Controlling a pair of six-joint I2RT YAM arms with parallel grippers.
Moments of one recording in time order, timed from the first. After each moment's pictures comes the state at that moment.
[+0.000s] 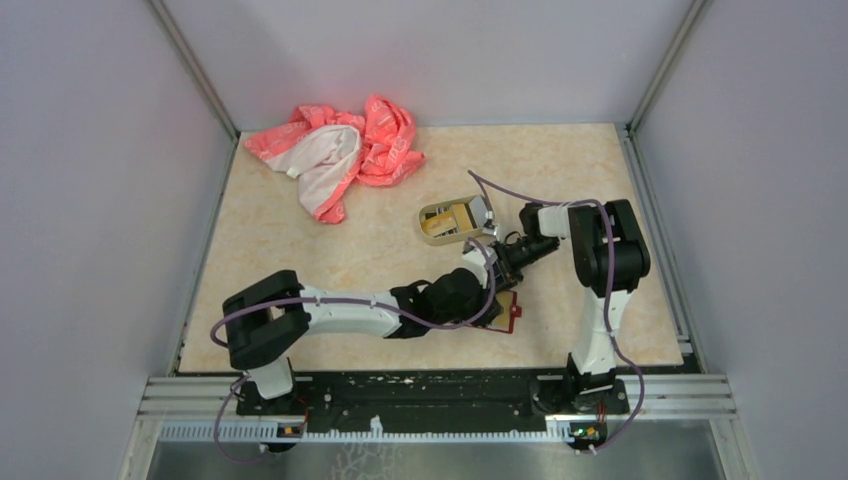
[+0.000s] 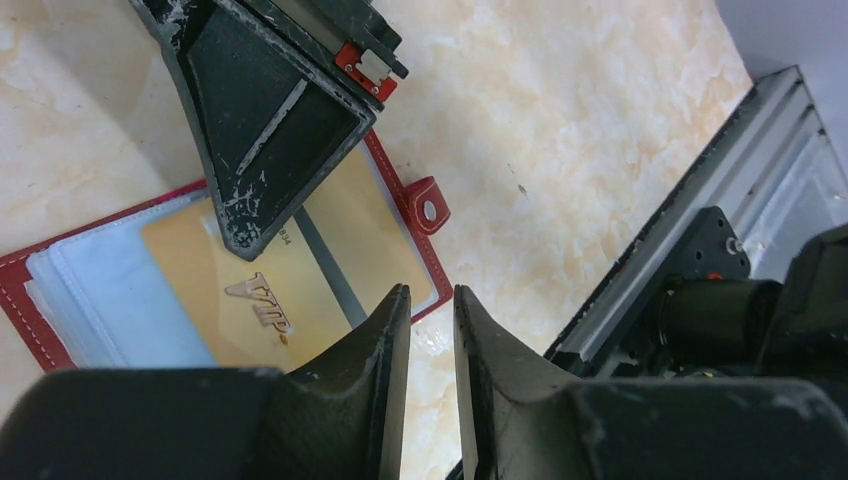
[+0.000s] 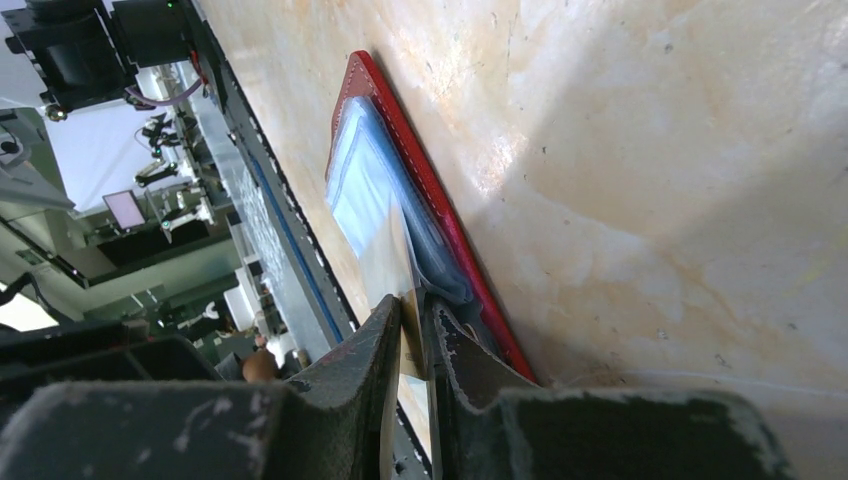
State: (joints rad) left arm -1.23 1.72 0.93 0.30 -0.18 -0.66; right arm 0.19 1.99 1.06 -0.79 -0.99 -0.30
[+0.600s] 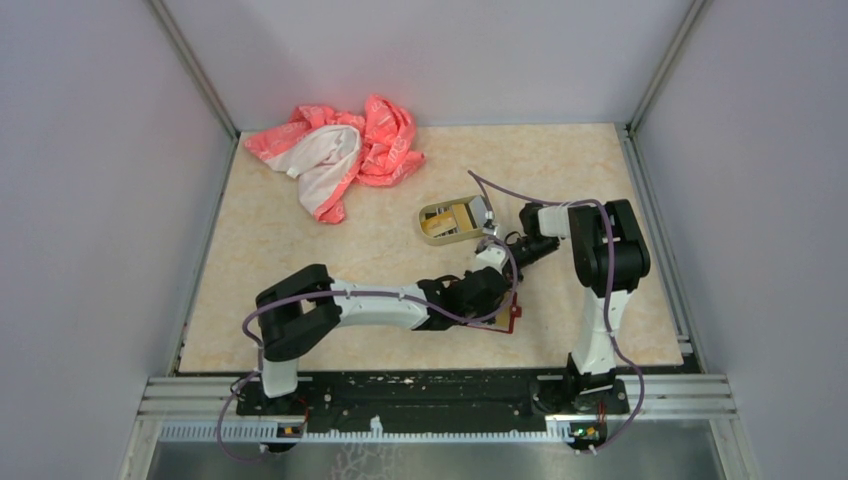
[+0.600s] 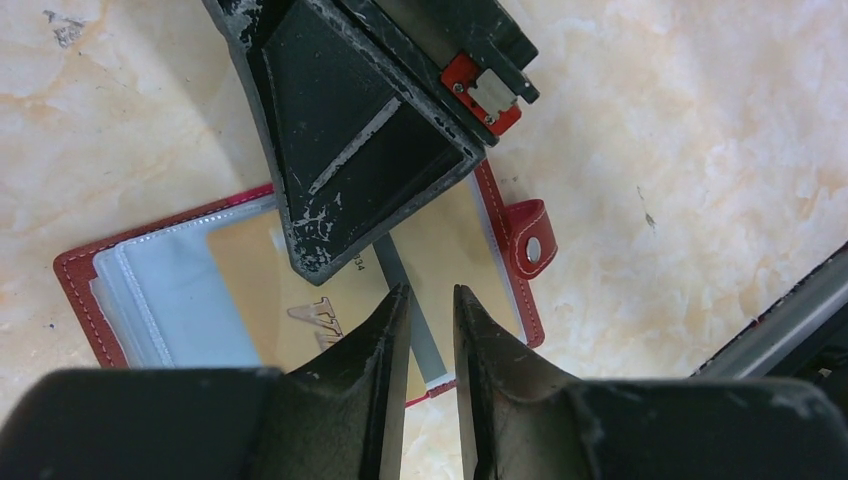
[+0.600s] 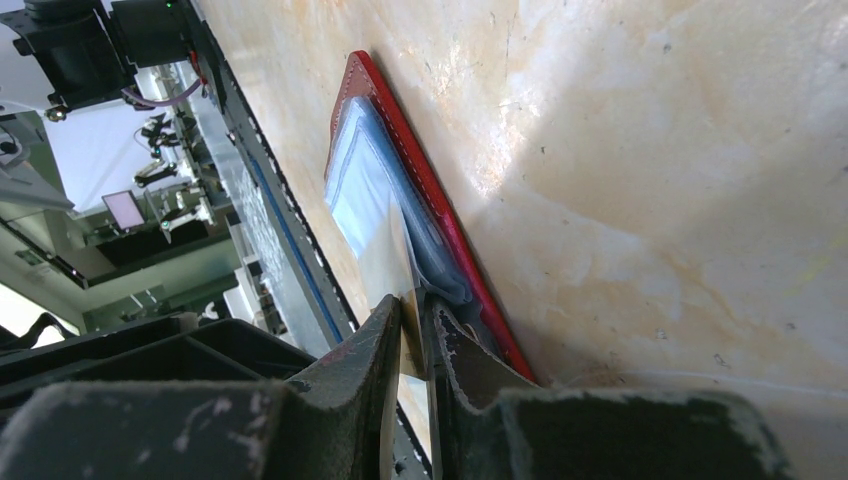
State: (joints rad) left arm -1.25 1.90 1.17 0.01 -0.34 -0.67; right arm 0.19 1.99 1.06 -0.79 -0.99 -0.30
